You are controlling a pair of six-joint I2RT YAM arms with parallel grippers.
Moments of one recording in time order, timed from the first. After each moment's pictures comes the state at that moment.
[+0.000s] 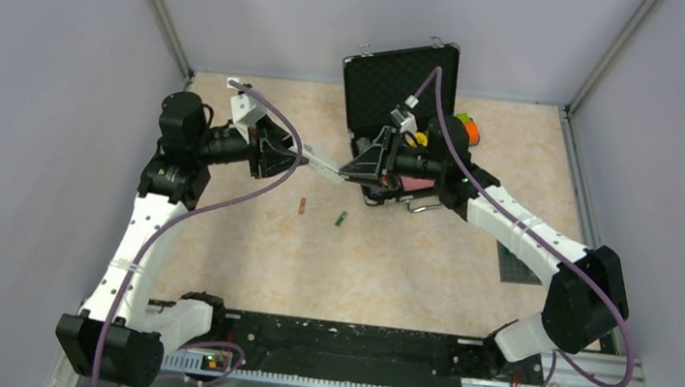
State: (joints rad) left arm -0.10 1.05 1.11 -0.19 1.15 0.08; right arm 0.60 1.48 1.14 0.09 -0.75 1.11
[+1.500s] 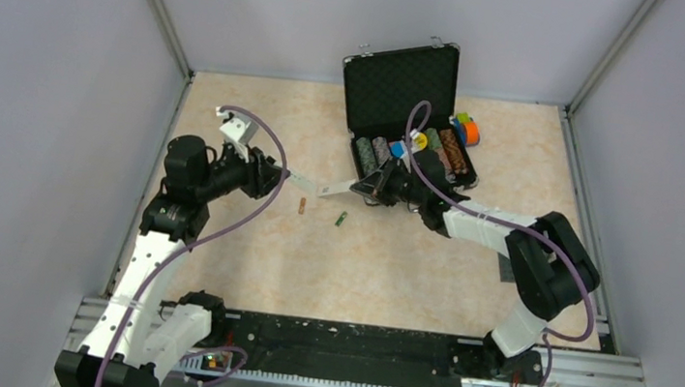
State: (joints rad) left arm -0.09 0.85 0.82 -0.25 0.64 -0.06; right arm 0.60 1.66 0.89 0.40 -0.36 1.02
